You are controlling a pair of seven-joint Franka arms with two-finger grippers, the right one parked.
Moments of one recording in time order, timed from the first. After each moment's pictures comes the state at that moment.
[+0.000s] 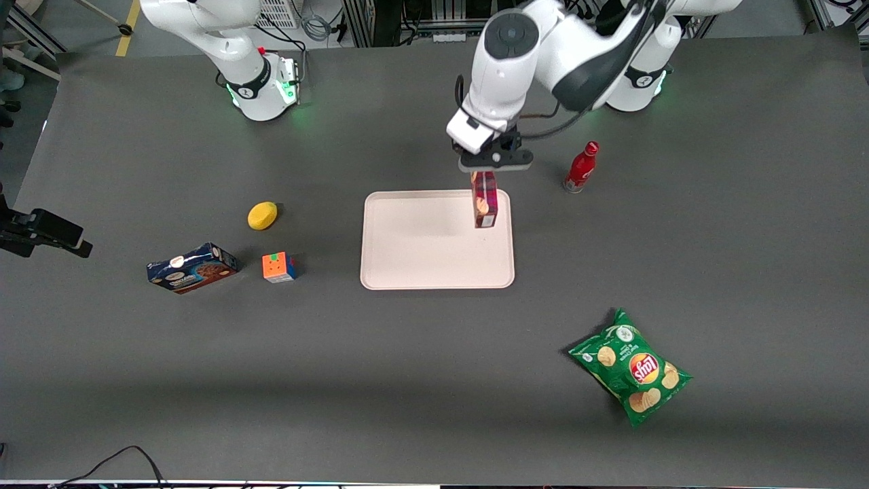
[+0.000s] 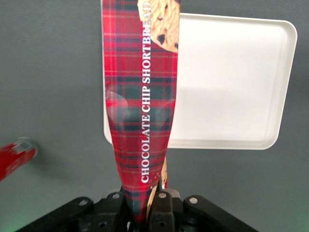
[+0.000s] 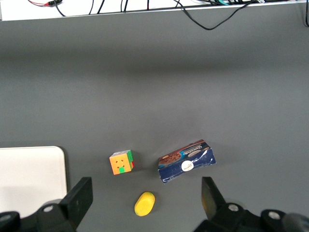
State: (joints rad) arm -0.09 0.12 -0.77 -1.99 -0.02 2.09 -0.90
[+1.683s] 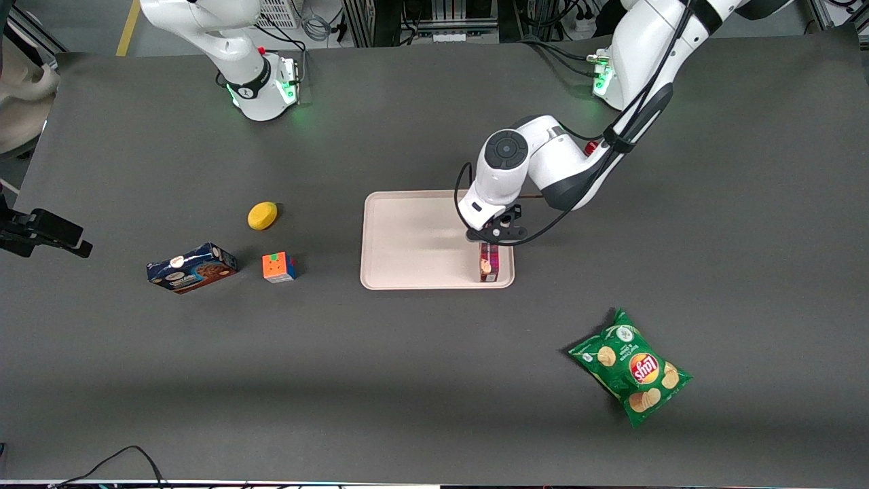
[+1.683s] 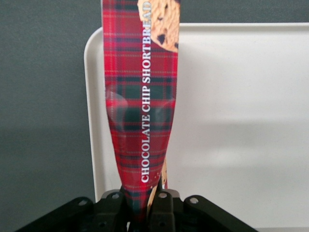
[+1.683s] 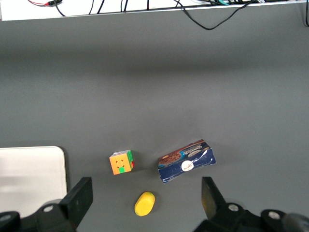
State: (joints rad) arm -0.08 0.54 -0.70 -1.99 0.41 2.36 -1.02
